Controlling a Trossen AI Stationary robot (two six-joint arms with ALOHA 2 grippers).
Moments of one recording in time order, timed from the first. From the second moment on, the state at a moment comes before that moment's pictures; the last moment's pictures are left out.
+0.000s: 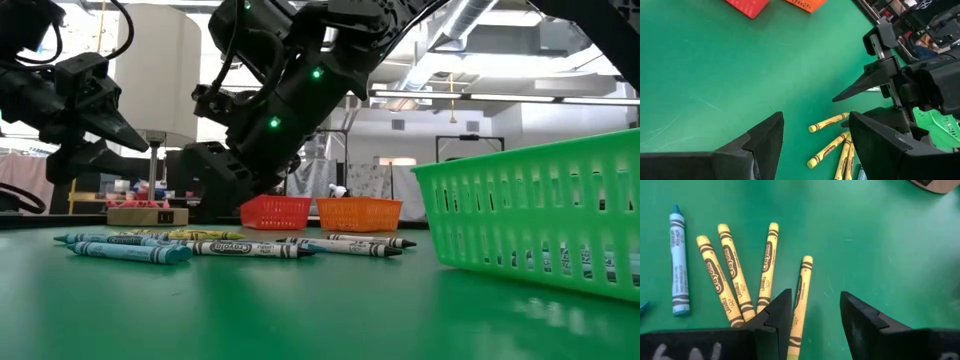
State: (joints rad) left arm -0.14 0.16 0.12 -0.37 -0.40 -0.88; right arm 0.13 2.25 1.66 -0.15 0.43 0.08
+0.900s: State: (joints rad) left arm -0.14 0.16 0.12 -0.37 -0.40 -0.88; right arm 0.12 2.25 1.66 -0.18 0.42 0.12
